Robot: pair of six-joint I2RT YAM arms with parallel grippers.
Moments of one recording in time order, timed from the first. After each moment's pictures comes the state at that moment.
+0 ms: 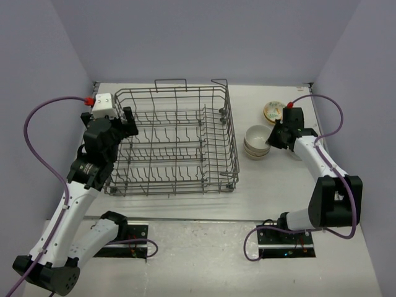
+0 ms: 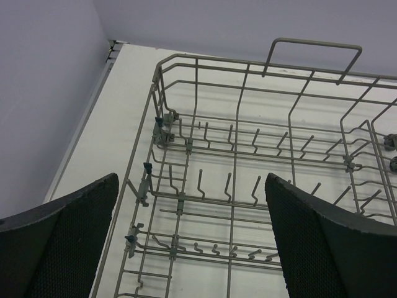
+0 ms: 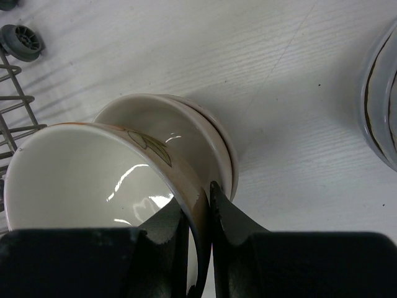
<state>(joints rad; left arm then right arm) -0.30 0.84 0.98 -0.36 -0.44 -0.14 0.03 1.41 0.99 -0.49 -0.01 0.46</state>
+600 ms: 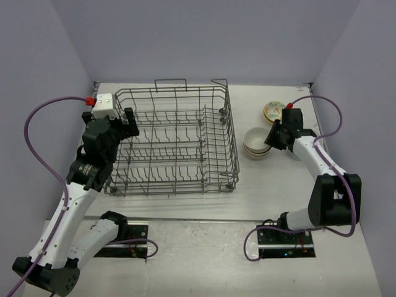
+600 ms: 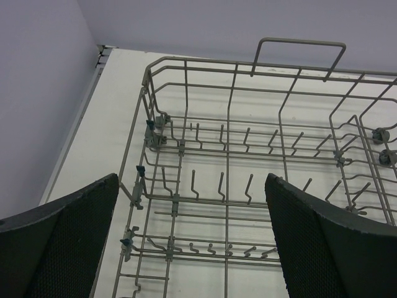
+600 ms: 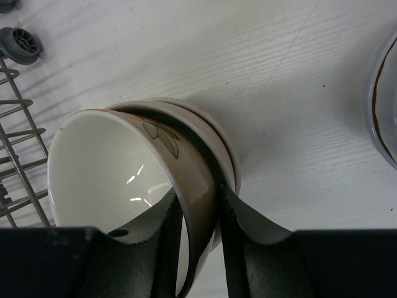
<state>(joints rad) -0.30 0.83 0.98 -0.36 -0.40 -0.13 0.03 1.43 0.98 -0.46 -0.01 0.47</state>
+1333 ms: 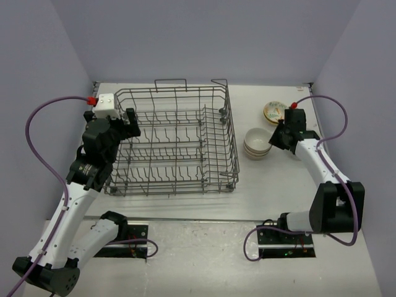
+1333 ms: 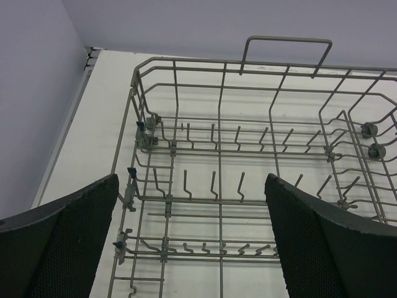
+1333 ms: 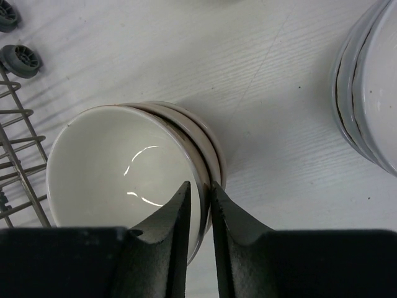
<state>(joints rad) -0.30 0.83 0.98 -0.35 -0.36 -0.13 0.03 1.37 0.97 -0.48 0.04 0.48</state>
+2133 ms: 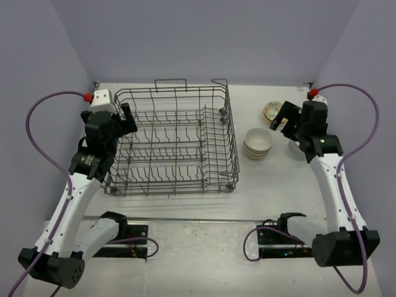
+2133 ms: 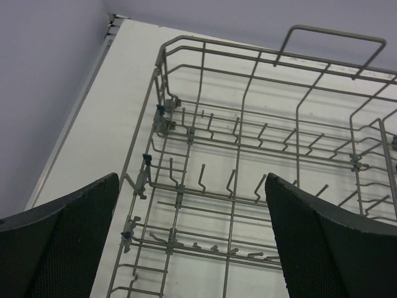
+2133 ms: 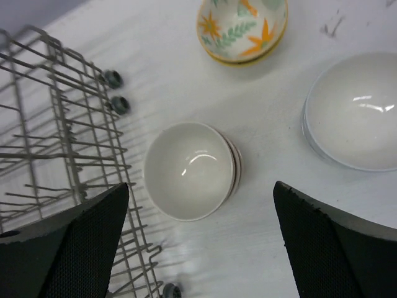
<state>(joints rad) -0.24 0.92 1.01 -0.39 -0.38 -0.20 0.03 1.13 1.10 -0.64 0.07 0.47</state>
